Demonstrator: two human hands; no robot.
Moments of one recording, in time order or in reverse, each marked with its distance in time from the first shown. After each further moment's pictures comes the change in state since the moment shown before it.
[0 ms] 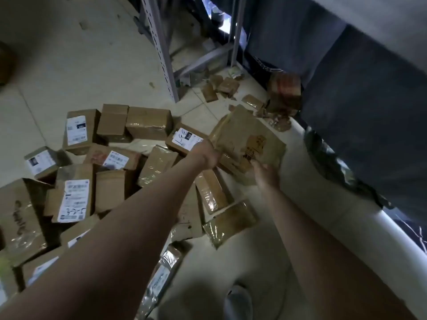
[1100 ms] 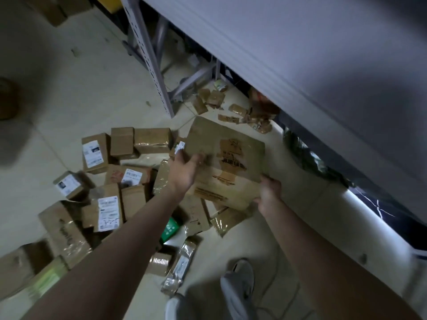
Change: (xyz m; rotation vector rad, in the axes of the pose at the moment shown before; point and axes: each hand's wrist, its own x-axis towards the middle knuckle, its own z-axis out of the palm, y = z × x) left_hand -0.120 0.002 -0.114 -0.703 0.043 -0.141; right_hand -0.137 -0.078 -0.072 0.681 0.083 0.413
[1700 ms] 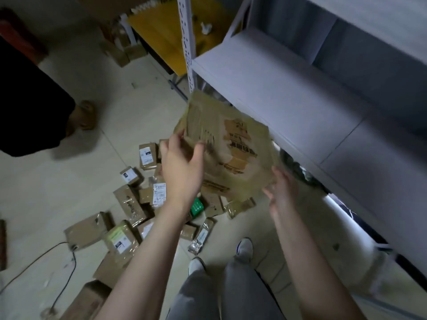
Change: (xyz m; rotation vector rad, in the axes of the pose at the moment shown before) left_hand -0.388 0.168 -0.148 0.031 0.427 0.475; right_hand -0.383 -0.066 -0.090 0.100 -0.174 -0.295
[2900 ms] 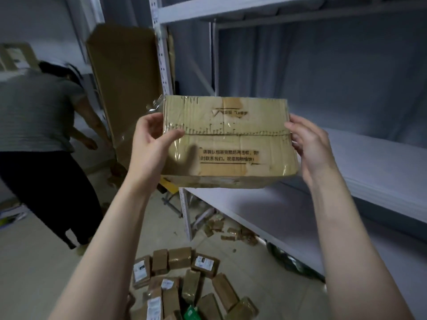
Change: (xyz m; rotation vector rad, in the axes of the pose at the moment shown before) left_hand -0.070 0.264 -0.178 -0.482 -0.149 0.539; right_hand -0.255 -0.285 -0.054 0.104 -0.259 -0.929
